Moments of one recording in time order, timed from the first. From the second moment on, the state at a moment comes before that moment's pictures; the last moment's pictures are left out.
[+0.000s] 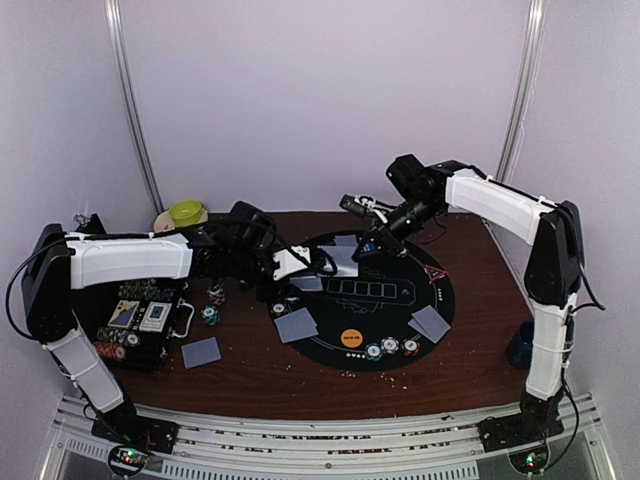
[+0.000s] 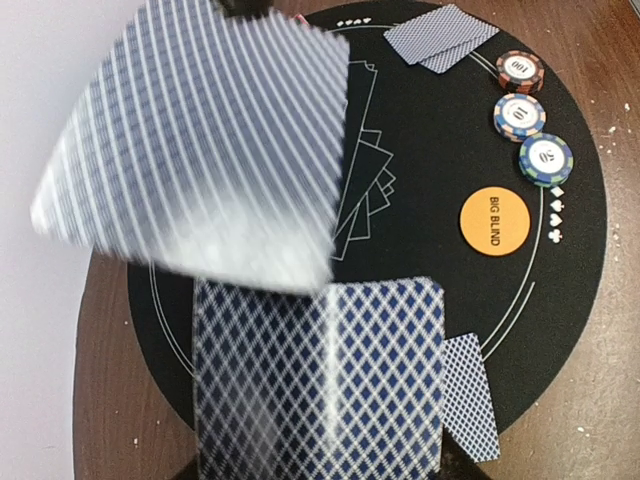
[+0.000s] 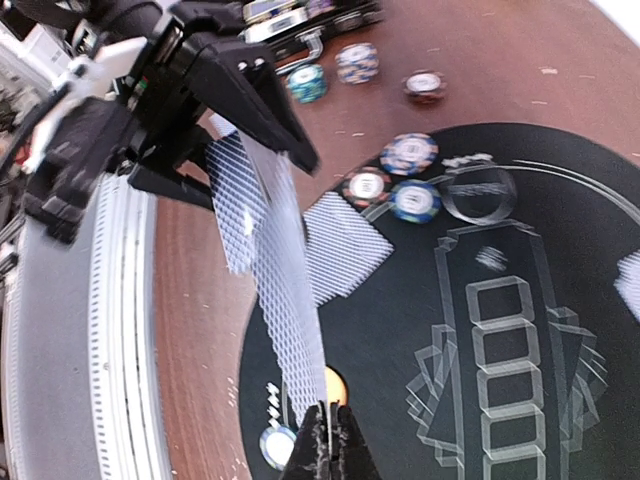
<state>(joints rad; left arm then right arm) -0.78 1.66 1.18 -0.28 0.18 0.73 0.52 2.01 1.88 -1.03 -0.77 -0.56</state>
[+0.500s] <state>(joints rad) -0.71 1.63 1.17 -0.26 0.17 0.73 0.55 1.85 1.80 -0.75 -0.14 -0.36</state>
